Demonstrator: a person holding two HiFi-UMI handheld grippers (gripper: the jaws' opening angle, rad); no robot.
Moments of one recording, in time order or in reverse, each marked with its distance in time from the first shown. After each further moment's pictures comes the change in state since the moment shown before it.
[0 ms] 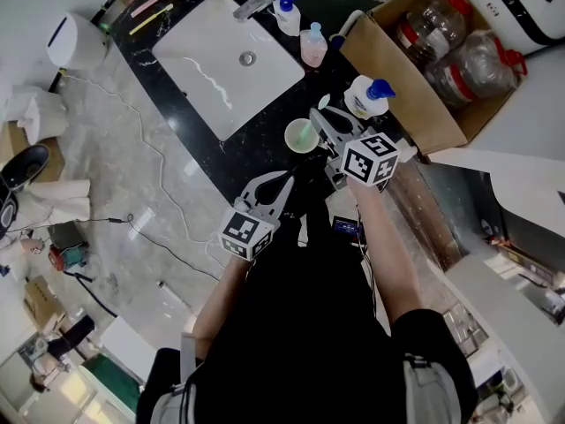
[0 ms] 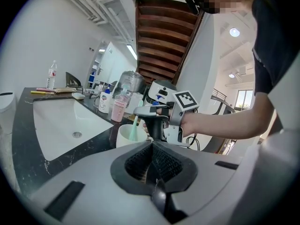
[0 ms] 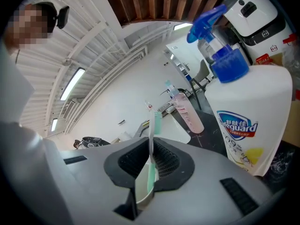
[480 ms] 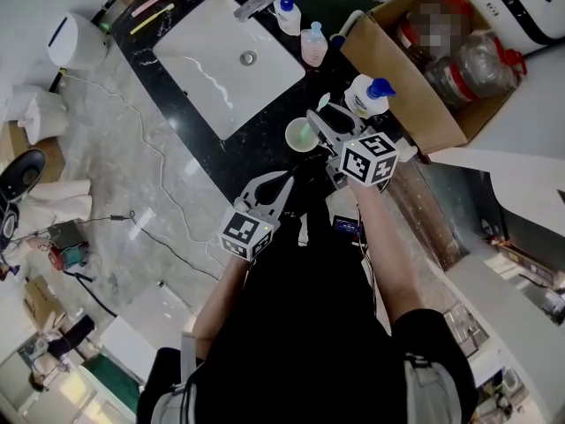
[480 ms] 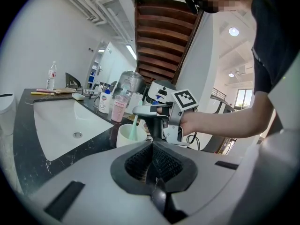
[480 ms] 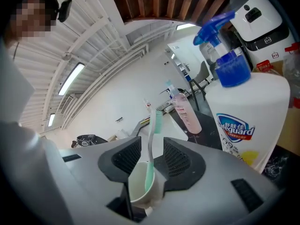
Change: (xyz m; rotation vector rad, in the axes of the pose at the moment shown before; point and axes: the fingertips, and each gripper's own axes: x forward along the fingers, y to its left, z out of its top) left arm -0.003 -0.001 -0.001 0.010 -0.009 0.000; right arm -0.001 -0.001 -0.001 -0.041 0.017 -0.039
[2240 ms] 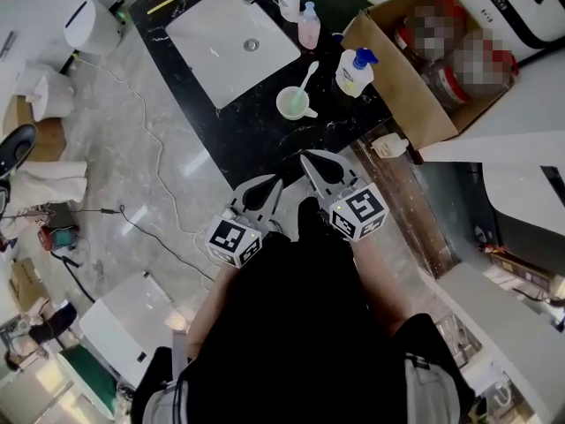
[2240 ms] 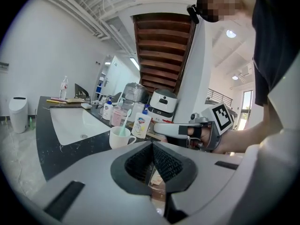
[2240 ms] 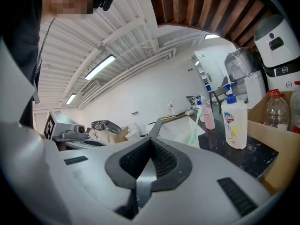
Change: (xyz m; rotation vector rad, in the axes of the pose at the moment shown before) left arm -0.061 -0.078 -0.009 -0.004 -0.120 0.102; right arm -0.129 0.122 -0.068 -0.284 -0.001 0.126
